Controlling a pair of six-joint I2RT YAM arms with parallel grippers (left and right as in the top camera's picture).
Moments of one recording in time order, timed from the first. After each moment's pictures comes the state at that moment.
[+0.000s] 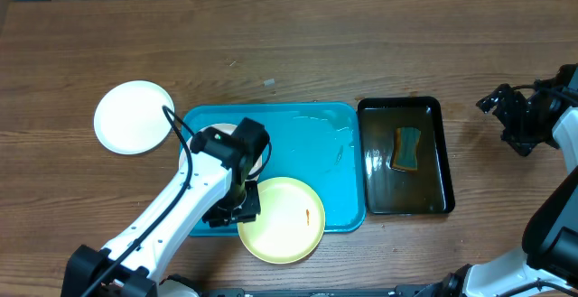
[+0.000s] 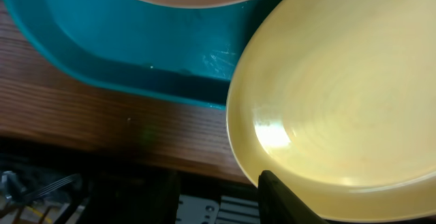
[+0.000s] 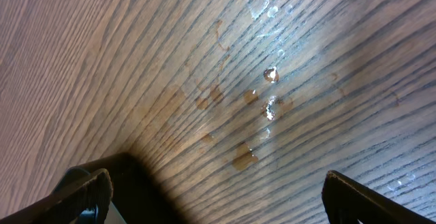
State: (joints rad) left arm -0.47 1.47 1.00 -1.33 0.02 -0.65; right arm -0.48 1.79 1.20 -0.66 -0.33 0.36
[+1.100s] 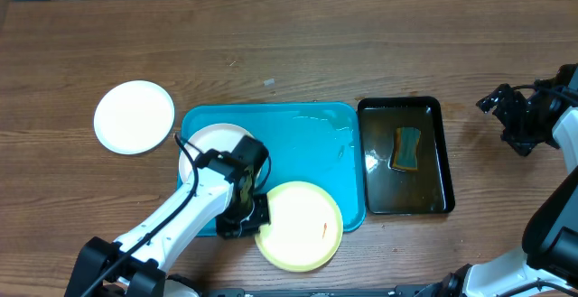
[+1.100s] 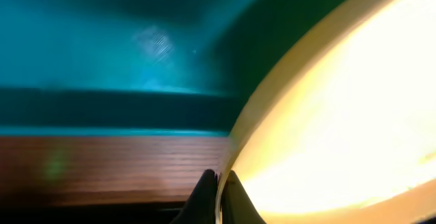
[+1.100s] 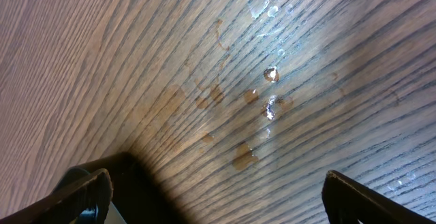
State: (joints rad) left arm -0.47 1.47 0.80 -1.06 0.26 -0.62; right arm -0.48 1.79 1.20 -0.66 -0.33 0.36
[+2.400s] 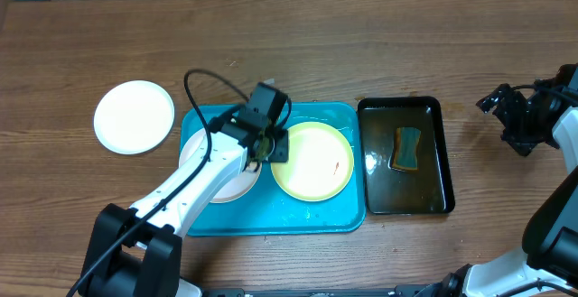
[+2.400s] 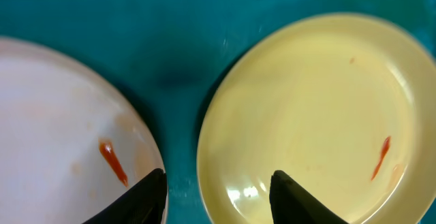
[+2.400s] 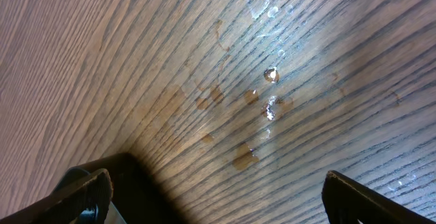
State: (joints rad) left arm -0.47 1.63 1.08 -0.68 0.00 -0.42; right arm -0.48 1.79 1.20 -0.66 -0.33 0.36
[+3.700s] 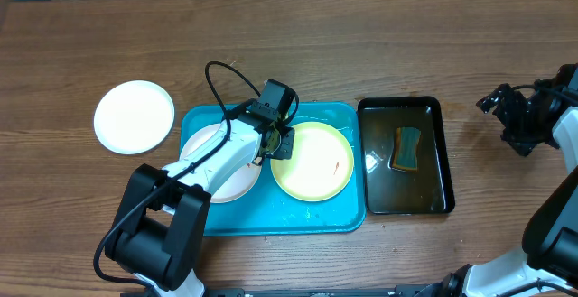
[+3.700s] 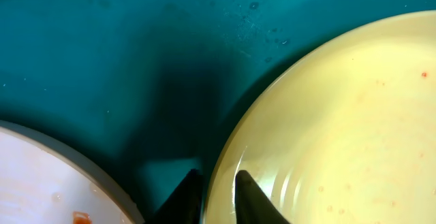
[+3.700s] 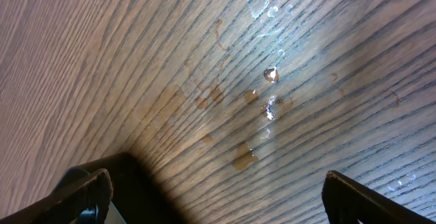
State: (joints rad) left arm -0.47 1.81 1.11 -0.59 -0.02 -0.31; right arm -0.48 1.79 1.20 -0.66 -0.33 0.36
